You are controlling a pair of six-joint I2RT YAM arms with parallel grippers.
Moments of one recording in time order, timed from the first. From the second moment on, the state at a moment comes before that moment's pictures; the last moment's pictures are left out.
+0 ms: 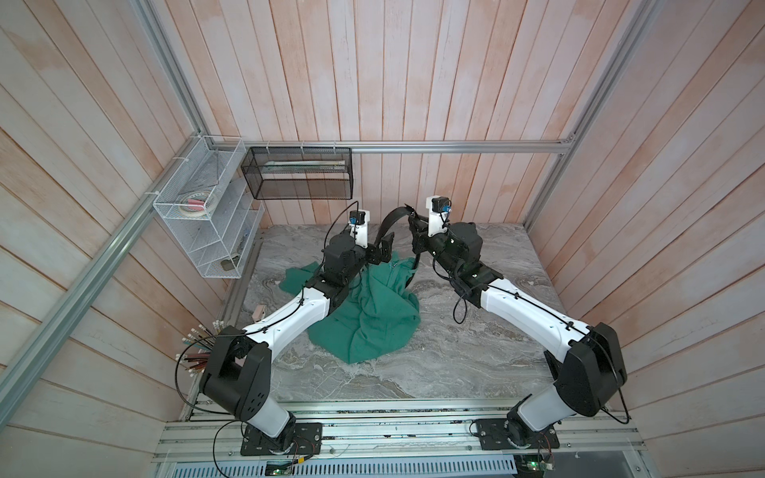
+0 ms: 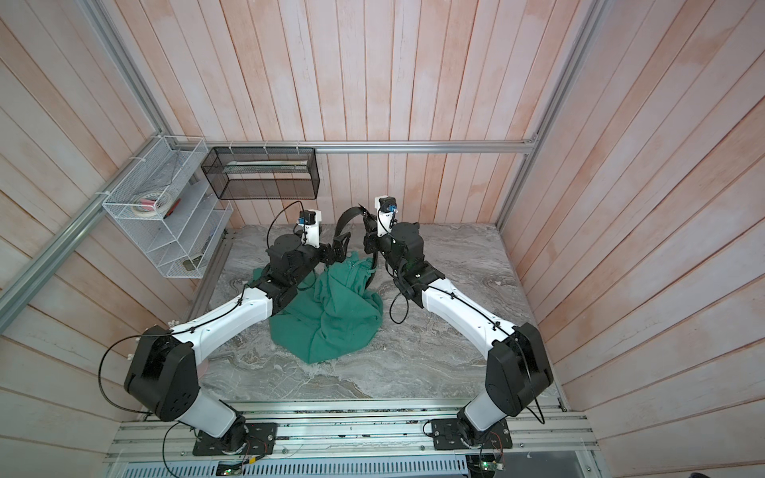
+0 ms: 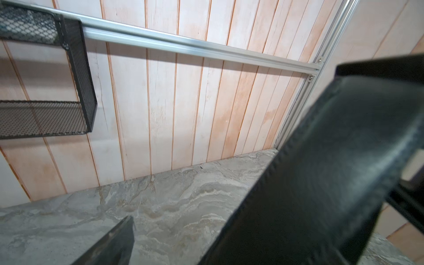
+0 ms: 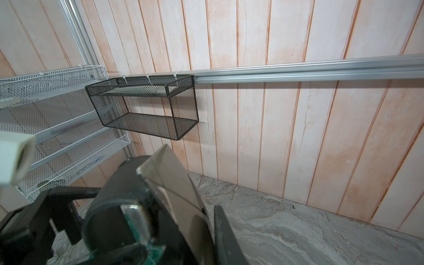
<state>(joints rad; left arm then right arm) -0.51 1.60 1.19 0.35 -0.01 -0.15 0.61 1.56 1.27 0.29 0.07 0.14</state>
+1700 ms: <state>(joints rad) -0.56 1.63 1.56 -0.30 -0.12 0.17 0.51 1.52 1.57 -0.25 -0.25 0.10</state>
